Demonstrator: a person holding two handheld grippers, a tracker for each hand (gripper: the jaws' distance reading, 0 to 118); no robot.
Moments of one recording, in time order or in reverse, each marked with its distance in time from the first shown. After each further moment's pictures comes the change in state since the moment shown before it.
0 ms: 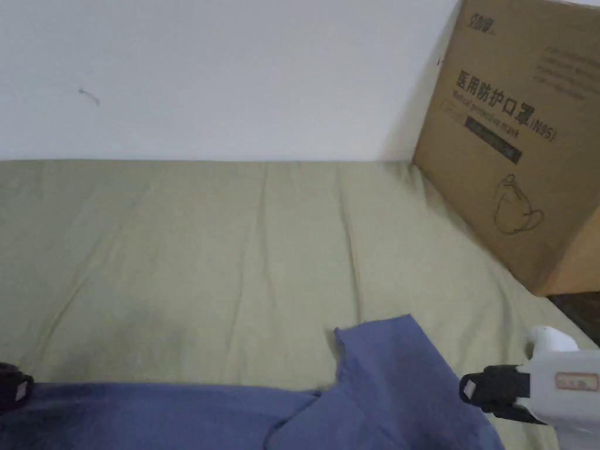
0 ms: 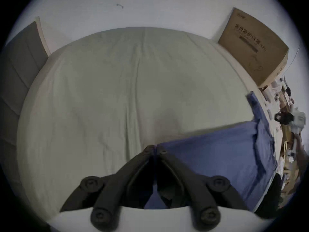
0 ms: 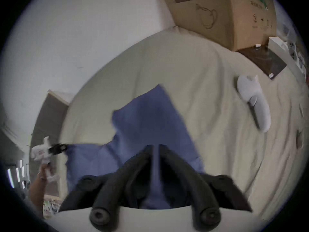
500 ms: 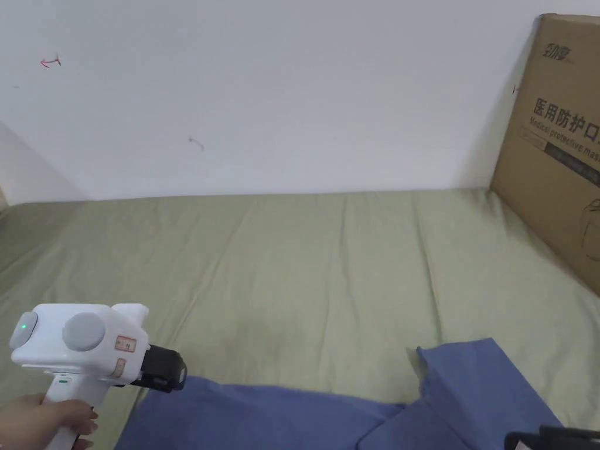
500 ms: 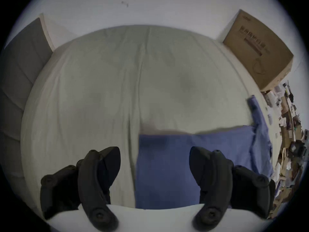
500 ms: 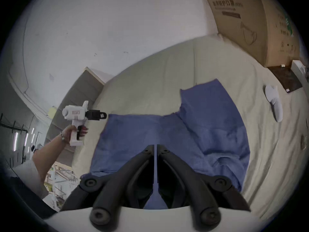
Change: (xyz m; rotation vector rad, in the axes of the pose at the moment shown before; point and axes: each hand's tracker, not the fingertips) left arm -0.014 0.032 -0.022 -0.075 0.051 0.042; right arm -0.097 -0.082 0.095 -0.044 0.287 0.202
